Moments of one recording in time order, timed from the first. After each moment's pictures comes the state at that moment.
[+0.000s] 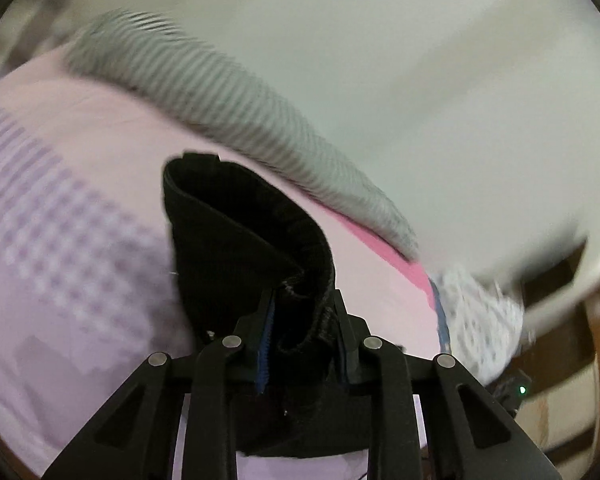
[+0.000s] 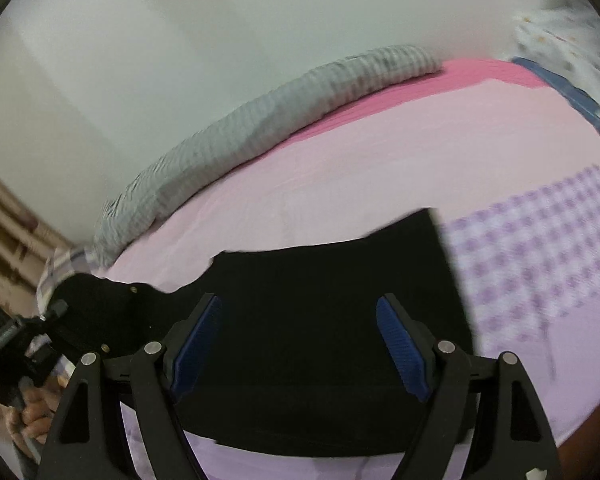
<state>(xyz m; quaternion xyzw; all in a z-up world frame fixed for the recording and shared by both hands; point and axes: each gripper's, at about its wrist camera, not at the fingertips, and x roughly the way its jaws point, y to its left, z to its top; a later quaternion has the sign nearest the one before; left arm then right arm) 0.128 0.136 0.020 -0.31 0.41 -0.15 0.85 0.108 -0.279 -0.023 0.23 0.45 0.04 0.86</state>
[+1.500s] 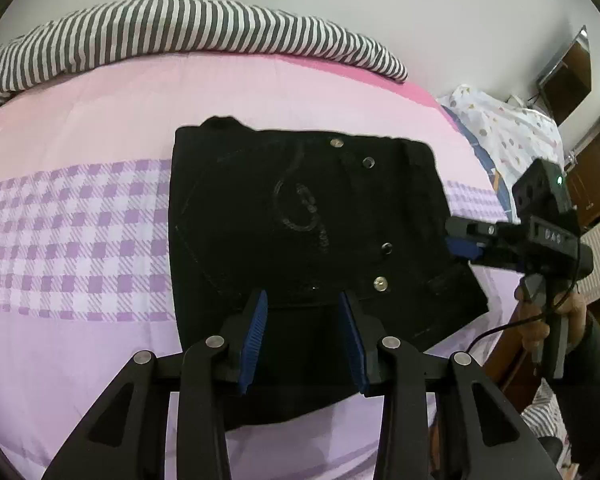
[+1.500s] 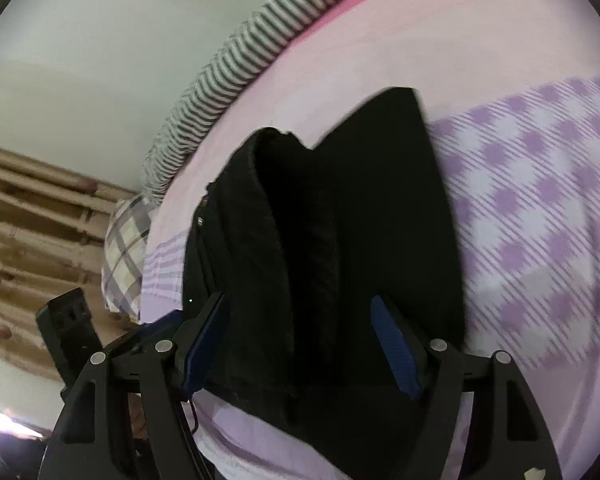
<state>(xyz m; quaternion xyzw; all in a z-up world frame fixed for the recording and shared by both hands) 0.099 -0.013 -0.076 -0.06 0.53 -0.22 0.82 0.136 -0.322 -0.127 0.31 0.55 0.23 0.74</state>
